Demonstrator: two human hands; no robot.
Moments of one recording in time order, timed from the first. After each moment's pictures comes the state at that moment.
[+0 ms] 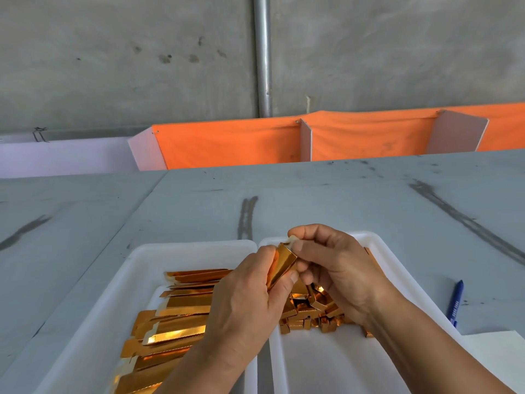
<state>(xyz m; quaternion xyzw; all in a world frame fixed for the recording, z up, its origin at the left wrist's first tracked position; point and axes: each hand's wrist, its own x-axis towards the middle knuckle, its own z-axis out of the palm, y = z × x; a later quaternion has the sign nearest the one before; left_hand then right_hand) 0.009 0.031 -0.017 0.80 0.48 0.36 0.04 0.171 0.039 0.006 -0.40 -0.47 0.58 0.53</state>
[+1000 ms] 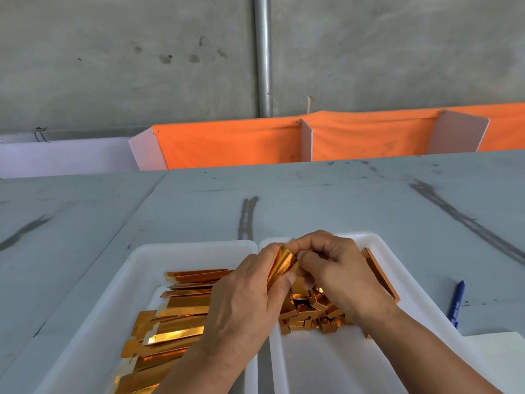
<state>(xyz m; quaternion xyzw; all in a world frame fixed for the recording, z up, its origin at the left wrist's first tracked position) 0.007 0.033 -0.021 0.80 0.48 0.36 0.03 0.165 0.030 0.007 -0.53 -0.60 0.36 0.48</state>
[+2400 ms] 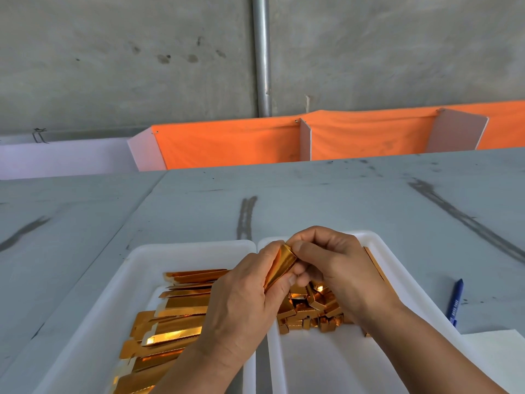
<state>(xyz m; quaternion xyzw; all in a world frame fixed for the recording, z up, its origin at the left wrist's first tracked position) 0.006 0.032 -0.017 0.81 0.45 0.38 0.06 0.168 0.031 0.011 -0.46 -0.54 0.48 0.52</state>
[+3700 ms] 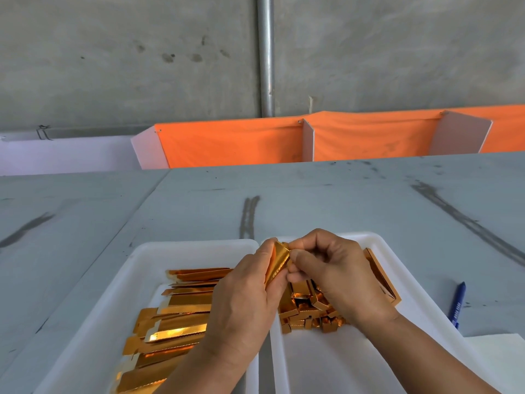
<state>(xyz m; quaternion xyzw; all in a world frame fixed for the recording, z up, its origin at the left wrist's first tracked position) 0.008 0.031 -0.019 0.78 0.51 0.37 0.04 0.160 0.028 0.002 -0.48 -0.57 0.41 0.52</state>
